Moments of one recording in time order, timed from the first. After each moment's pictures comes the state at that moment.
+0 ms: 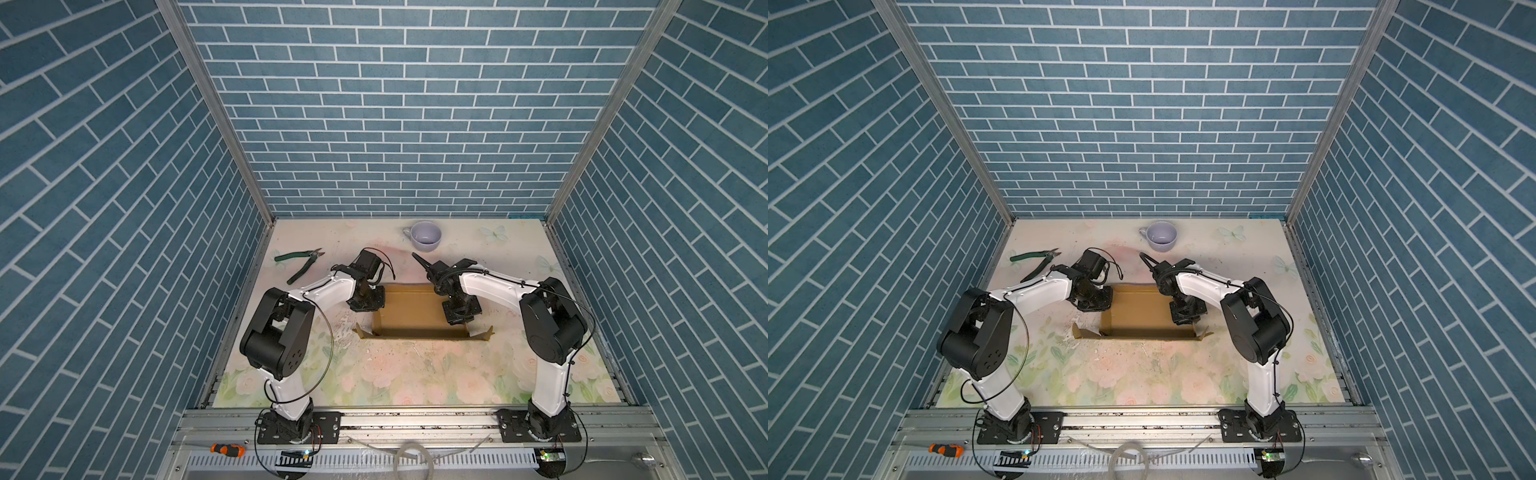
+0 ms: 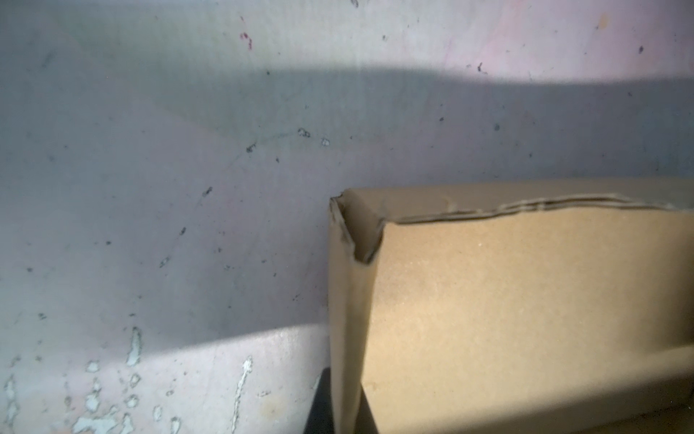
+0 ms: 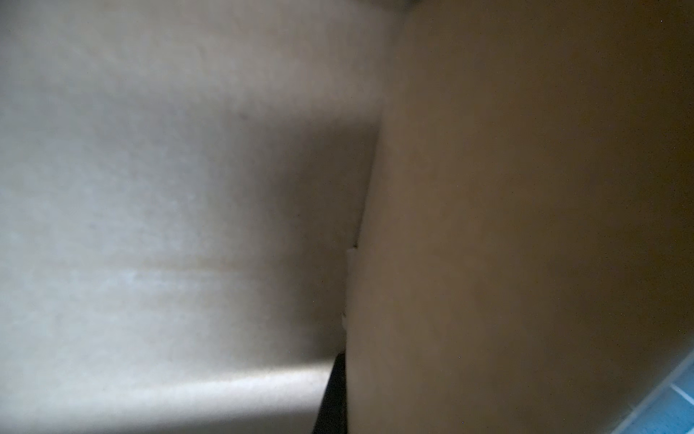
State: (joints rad) left arm -0.46 1.76 1.12 -0.60 0.16 -0.46; right arm 0.71 1.93 1.36 -1.13 0.20 0.49
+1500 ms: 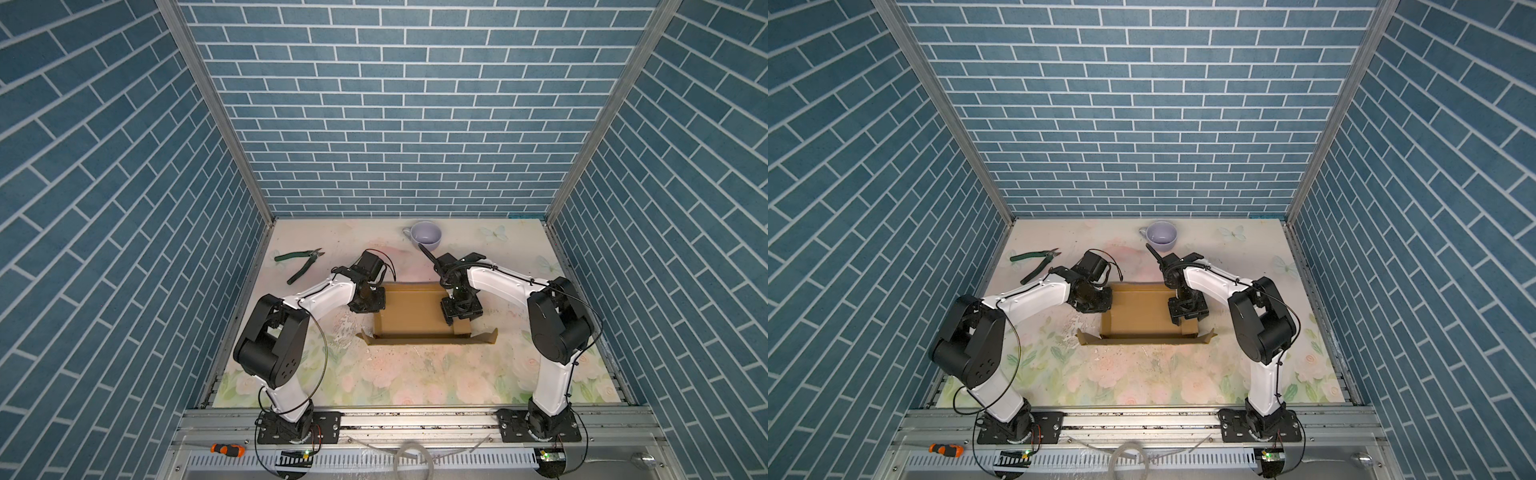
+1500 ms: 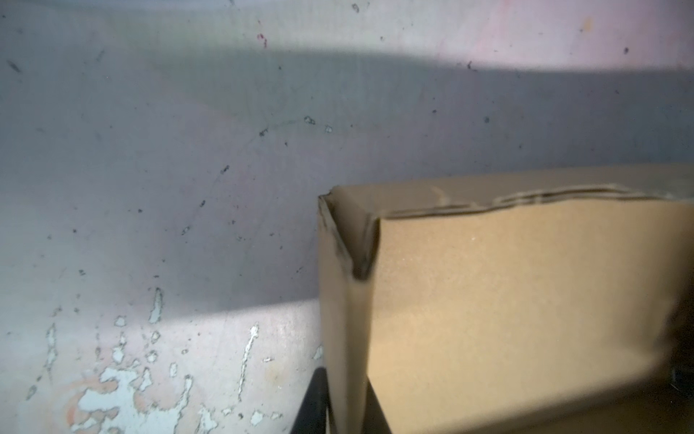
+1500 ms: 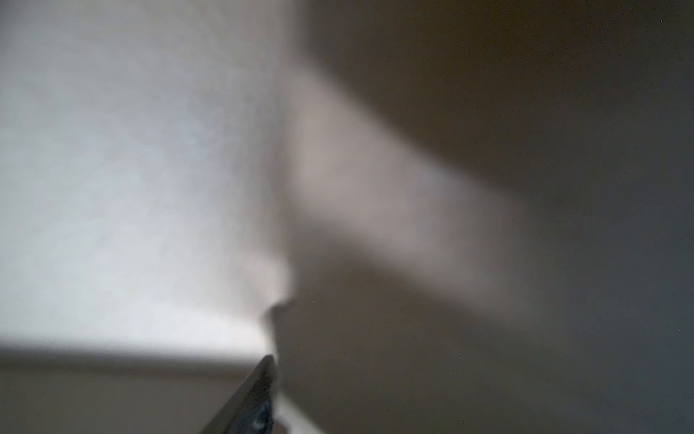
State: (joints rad) left arm -0.49 1.69 1.10 -0.63 0.11 -0.49; right arm 0.63 1.90 1.38 -1.13 -0.02 0.37
